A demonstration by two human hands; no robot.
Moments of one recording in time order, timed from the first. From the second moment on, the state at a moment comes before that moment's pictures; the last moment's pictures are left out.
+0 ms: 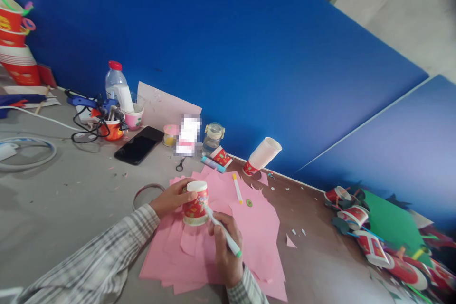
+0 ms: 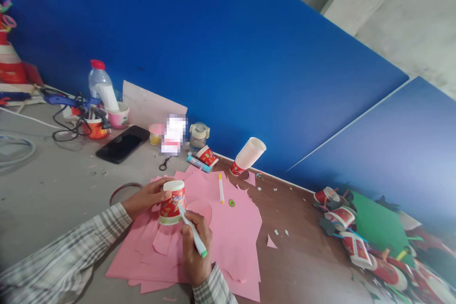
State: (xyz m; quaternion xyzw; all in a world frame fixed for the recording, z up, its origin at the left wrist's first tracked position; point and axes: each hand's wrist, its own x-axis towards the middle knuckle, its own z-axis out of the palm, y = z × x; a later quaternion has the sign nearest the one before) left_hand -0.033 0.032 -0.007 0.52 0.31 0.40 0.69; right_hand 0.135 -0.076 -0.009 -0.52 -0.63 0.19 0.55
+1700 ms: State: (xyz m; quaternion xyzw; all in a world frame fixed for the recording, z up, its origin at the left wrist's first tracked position) left_hand -0.033 0.032 -0.008 0.51 0.31 0.40 0.69; right_hand 0.137 -0.083 -0.009 -0.45 -0.68 0.17 0.55
